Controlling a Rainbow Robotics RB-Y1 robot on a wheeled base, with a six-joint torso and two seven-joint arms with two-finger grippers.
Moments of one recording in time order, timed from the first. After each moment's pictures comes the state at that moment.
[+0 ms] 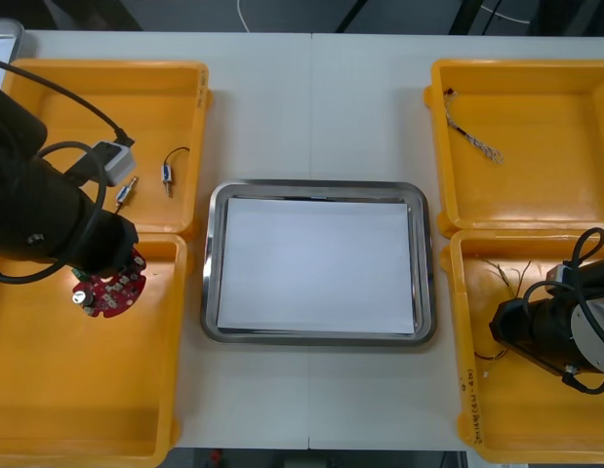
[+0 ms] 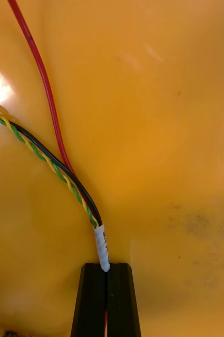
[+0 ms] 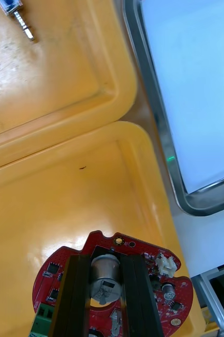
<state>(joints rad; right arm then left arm) 0.08 -0.50 -0.01 -2.06 -0.45 1.54 0.83 -0.42 0.79 -0.09 -2.27 0.93 1.91 -1.17</state>
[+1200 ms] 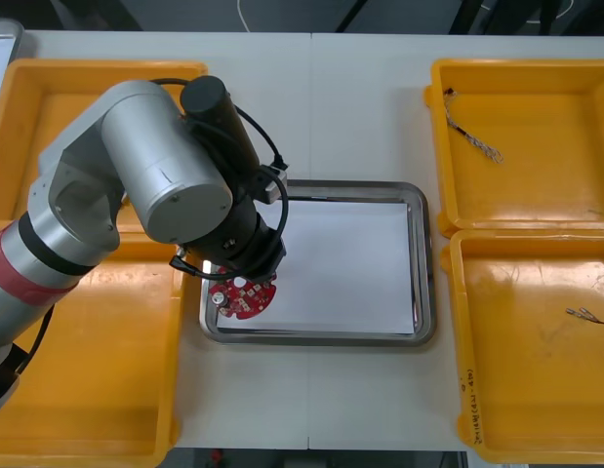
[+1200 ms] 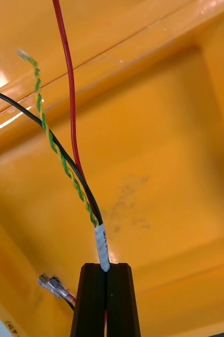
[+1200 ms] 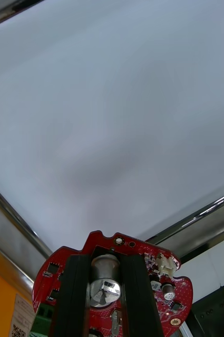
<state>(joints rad) -0.01 -0.70 -0.50 -2.26 -0.89 1.91 0.98 -0.72 0.54 -0.59 -1.96 0.77 1.76 -1.03</state>
